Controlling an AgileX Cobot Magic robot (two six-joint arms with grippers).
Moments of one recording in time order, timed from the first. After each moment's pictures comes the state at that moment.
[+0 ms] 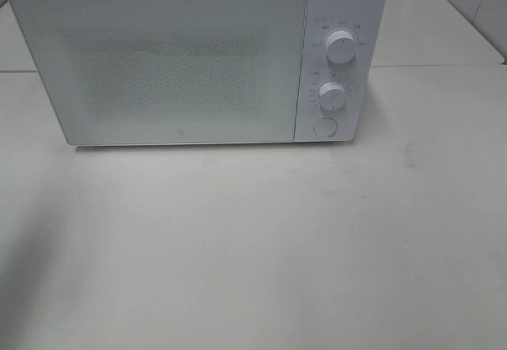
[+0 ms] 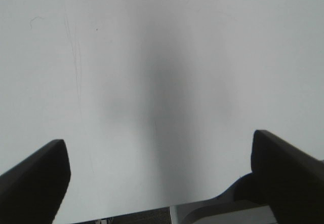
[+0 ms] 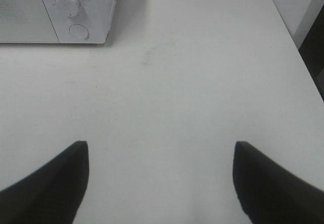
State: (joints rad) left arm -0.09 1.10 -0.78 -0.12 0.96 0.09; right arm 0.04 0.00 -0.51 -0.05 1.04 0.11
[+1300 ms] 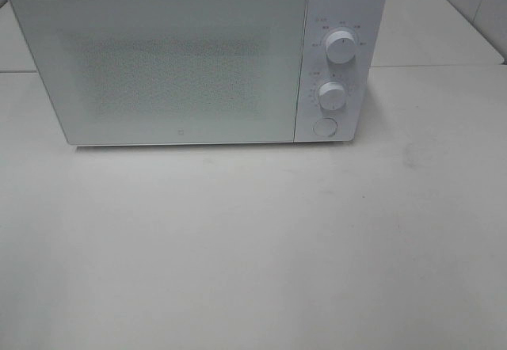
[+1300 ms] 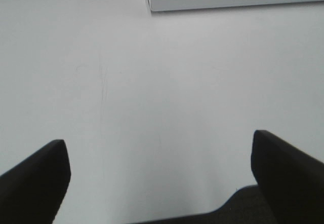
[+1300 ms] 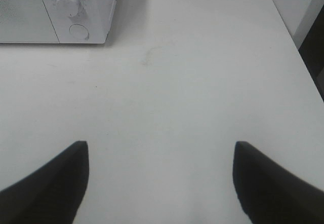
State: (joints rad) left arm -0.09 0.20 -0.51 -0.09 1.04 0.03; right arm 0.04 0.00 -0.51 -0.05 1.04 0.11
